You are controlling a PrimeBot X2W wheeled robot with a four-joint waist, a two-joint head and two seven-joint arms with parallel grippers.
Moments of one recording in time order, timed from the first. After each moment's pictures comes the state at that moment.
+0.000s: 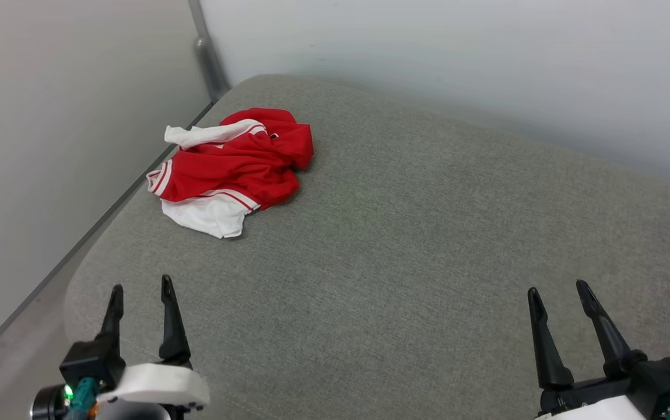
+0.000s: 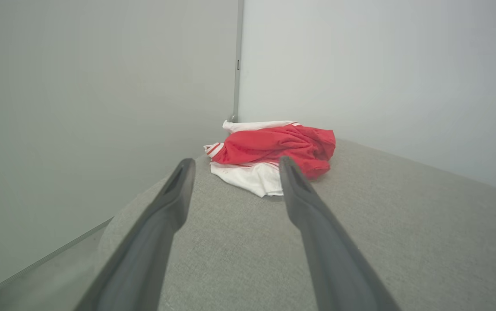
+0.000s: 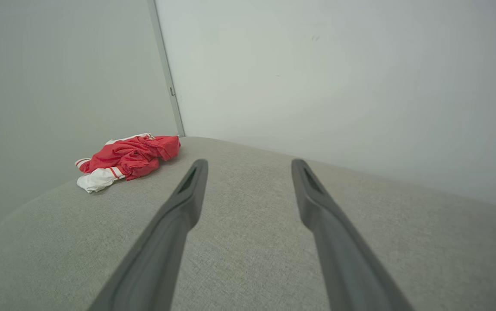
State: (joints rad) left arm 0.03 0.05 0.01 0.07 -0.19 0.12 -0.26; right arm 0.12 -0.05 0.03 -0.05 0.09 0.13 -0.26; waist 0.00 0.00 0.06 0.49
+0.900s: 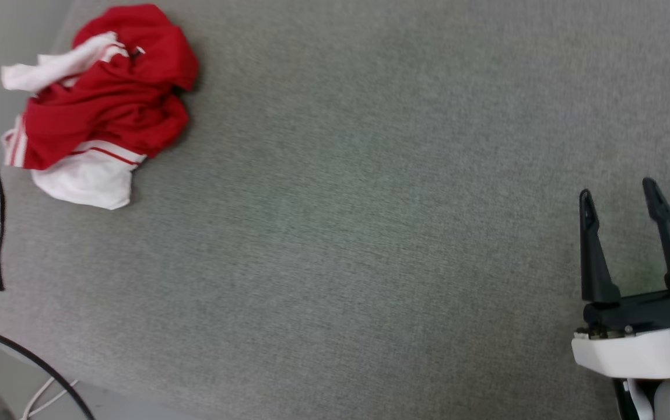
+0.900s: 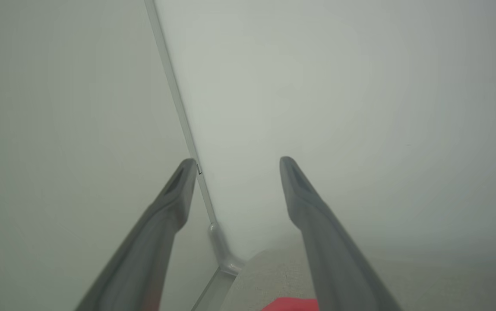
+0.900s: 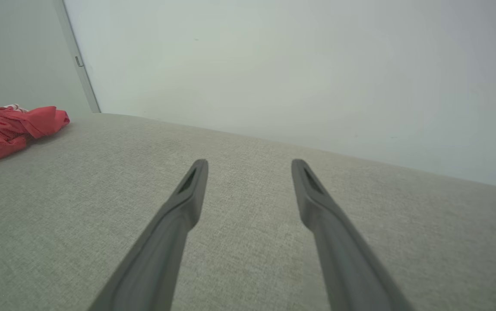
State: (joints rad) left arm -0.84 0.39 0.22 0.35 -0.26 -0.12 -0.16; right arm -0.06 -0.06 -0.05 -0.18 -0.08 0.13 -0.26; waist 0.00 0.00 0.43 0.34
